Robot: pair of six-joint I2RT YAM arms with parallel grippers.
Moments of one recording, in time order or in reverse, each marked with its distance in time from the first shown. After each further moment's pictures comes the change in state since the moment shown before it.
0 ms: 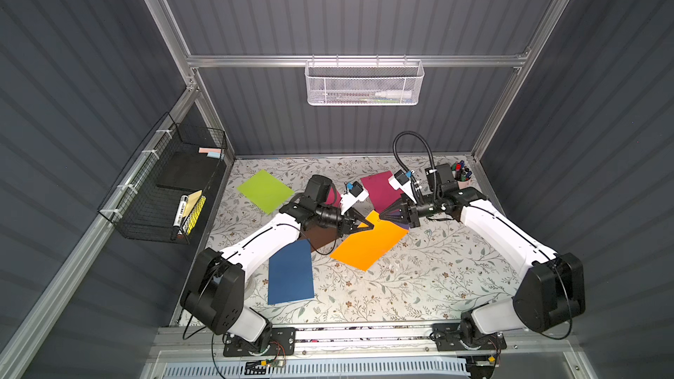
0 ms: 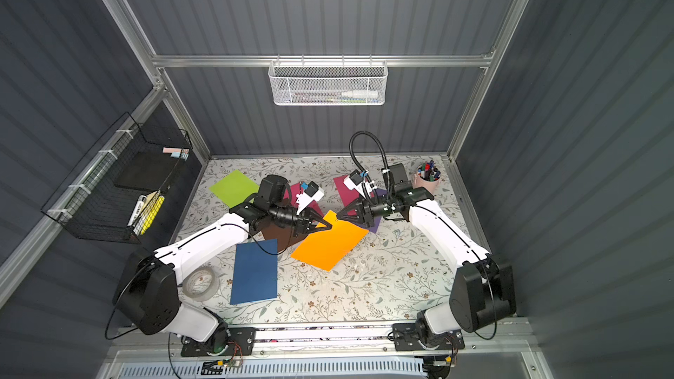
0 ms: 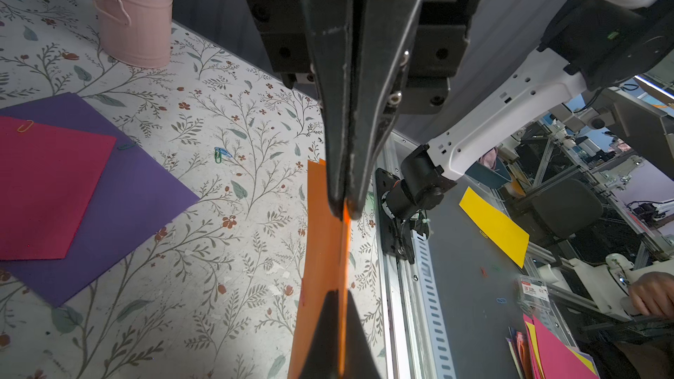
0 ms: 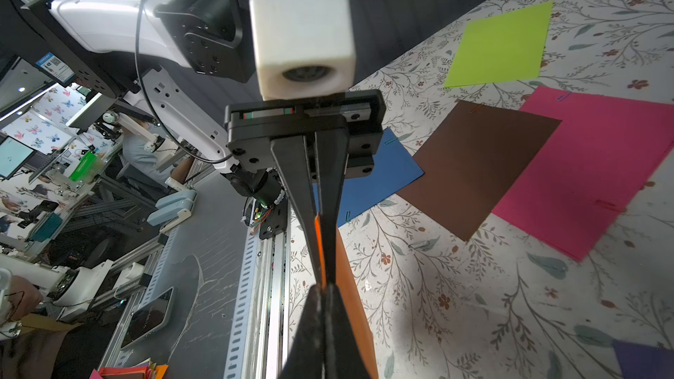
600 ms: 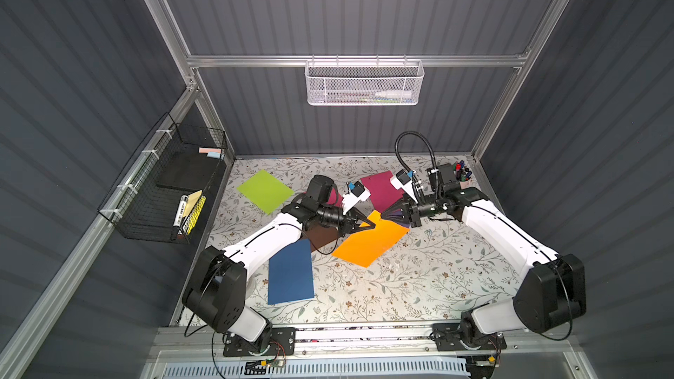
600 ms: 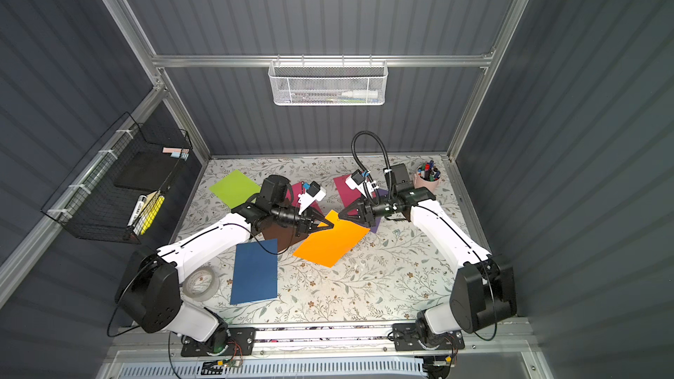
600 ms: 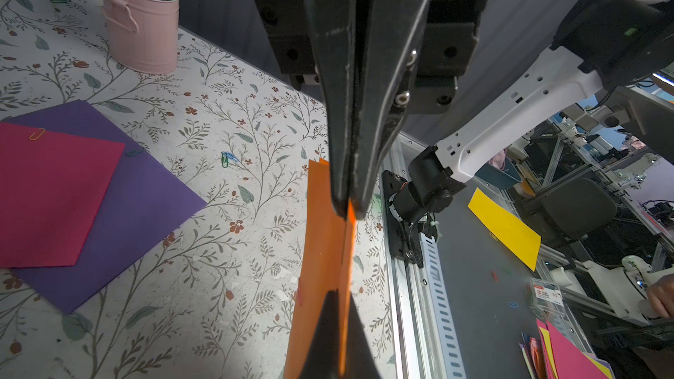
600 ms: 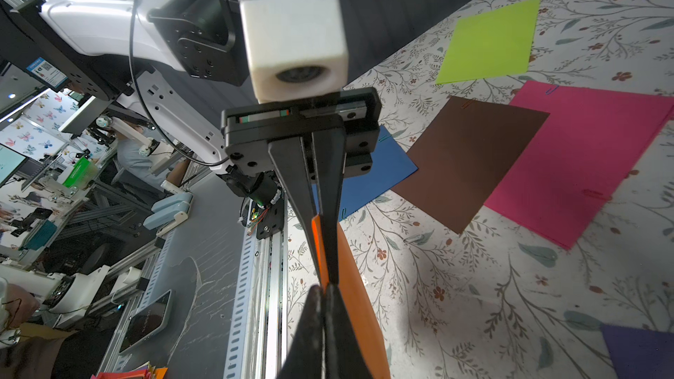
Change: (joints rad) left arm -0.007 0.013 0.000 0.030 -0.026 0.000; right arm -0.014 -0.006 -0.002 -0.011 0.013 0.002
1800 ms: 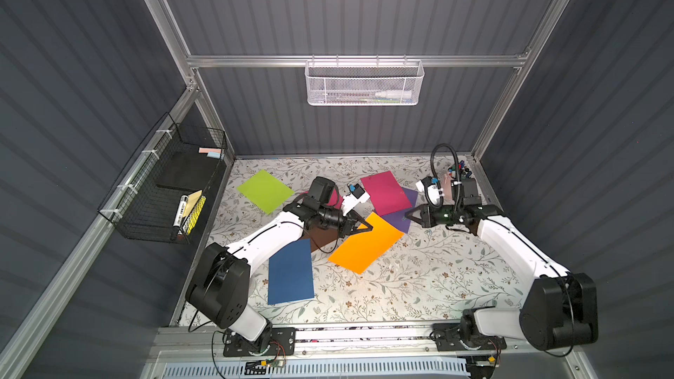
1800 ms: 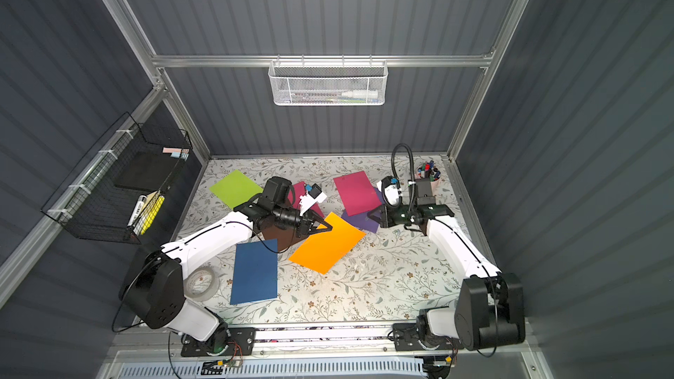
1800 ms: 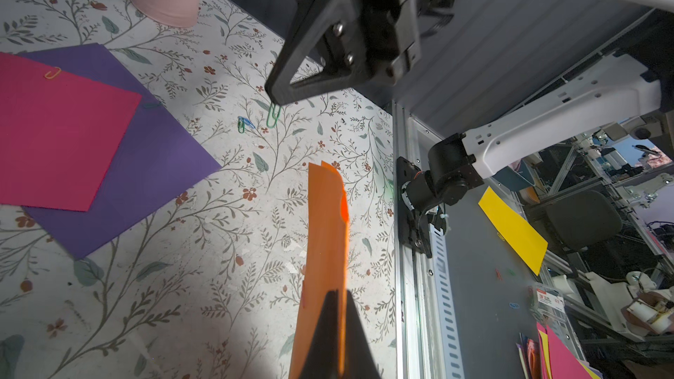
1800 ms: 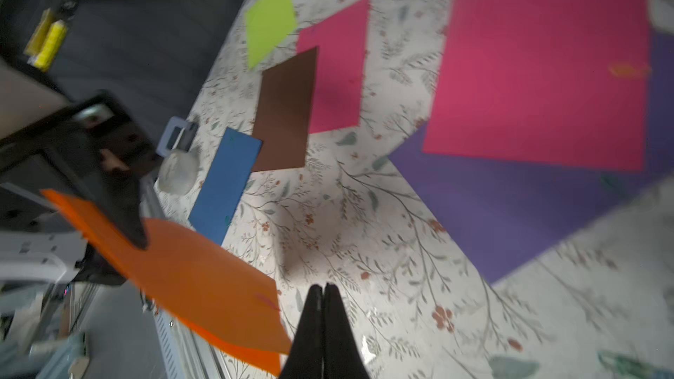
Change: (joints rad) left arm -0.003 0.018 0.018 -0.085 -0.061 -0.001; right arm -0.206 -0.135 -0.296 0.132 0.475 0.379
